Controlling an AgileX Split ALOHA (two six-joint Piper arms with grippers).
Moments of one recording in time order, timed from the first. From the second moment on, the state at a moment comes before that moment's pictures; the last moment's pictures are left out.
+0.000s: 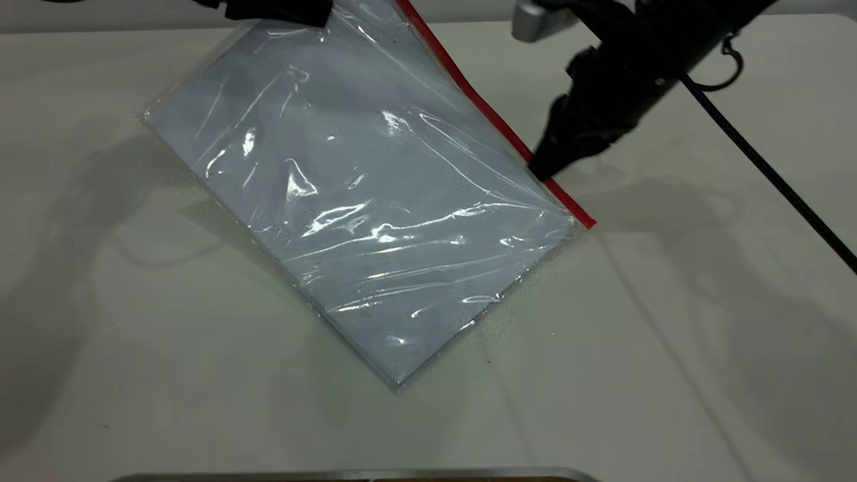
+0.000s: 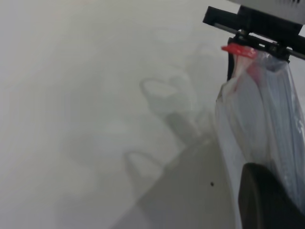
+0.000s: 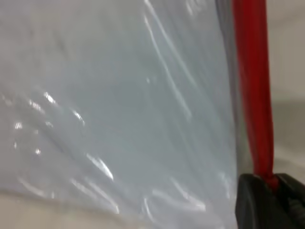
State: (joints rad) left arm -0.03 2.43 -1.70 -1.24 1.10 1.88; right arm 0.25 2.37 -1.39 0.86 0.57 -1.26
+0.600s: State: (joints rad) left arm -0.04 2.43 -1.70 -1.14 1.05 1.86; right arm 0.17 2.38 -1.39 0.54 0.76 -0.88
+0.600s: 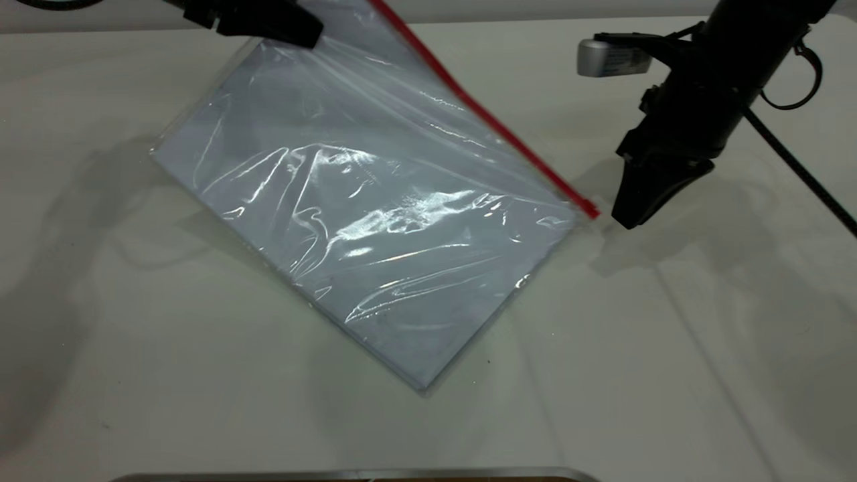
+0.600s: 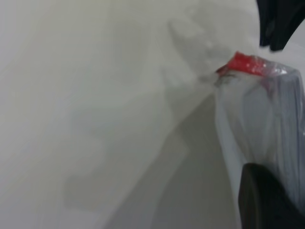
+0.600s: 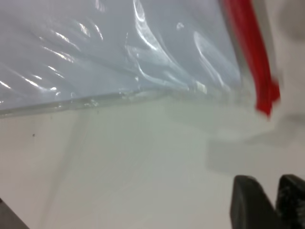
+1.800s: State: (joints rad) left arm -0.09 1.70 -1.71 -0.21 0.98 0.48; right arm 0.16 1.58 -1.61 0.42 1.00 -0.64
